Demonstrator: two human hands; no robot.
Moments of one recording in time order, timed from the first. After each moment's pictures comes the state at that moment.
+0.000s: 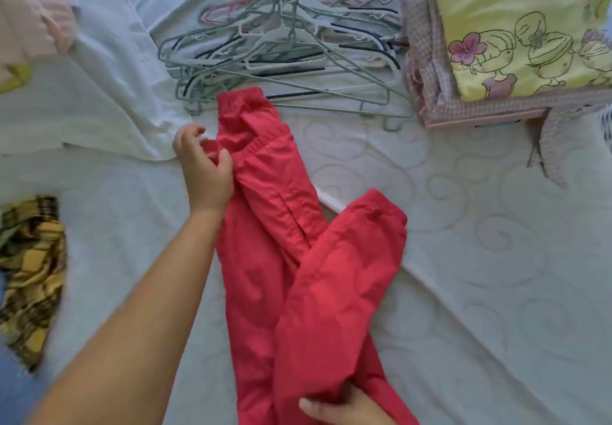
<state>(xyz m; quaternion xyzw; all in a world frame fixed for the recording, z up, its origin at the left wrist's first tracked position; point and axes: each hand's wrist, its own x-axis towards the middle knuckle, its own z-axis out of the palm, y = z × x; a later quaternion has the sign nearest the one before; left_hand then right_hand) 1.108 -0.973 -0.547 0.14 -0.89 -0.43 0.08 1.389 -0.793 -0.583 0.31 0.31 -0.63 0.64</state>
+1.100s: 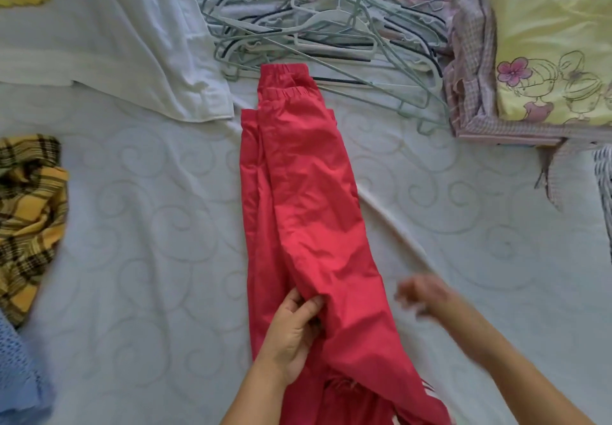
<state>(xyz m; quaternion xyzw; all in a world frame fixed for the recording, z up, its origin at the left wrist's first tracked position) 1.337 -0.943 -0.566 0.38 -0.32 -0.82 -0.29 1.310 -0.724 -0.504 0.22 0.73 -0.55 0.35</state>
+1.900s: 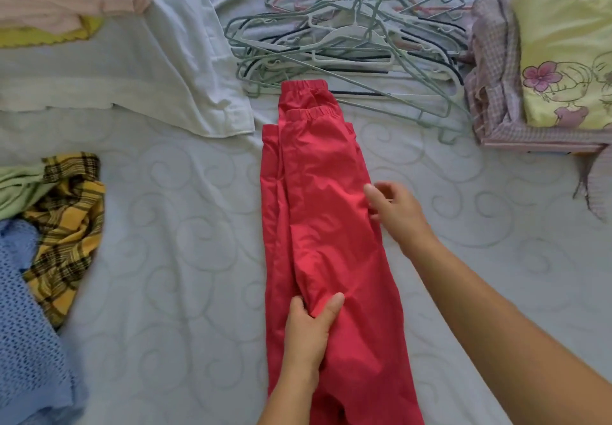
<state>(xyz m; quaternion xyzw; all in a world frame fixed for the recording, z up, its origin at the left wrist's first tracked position) 1.327 -0.942 -0.562 0.42 -0.61 -0.62 -0.25 1.181 -0.801 -0.546 0.20 0.83 -0.49 0.19</state>
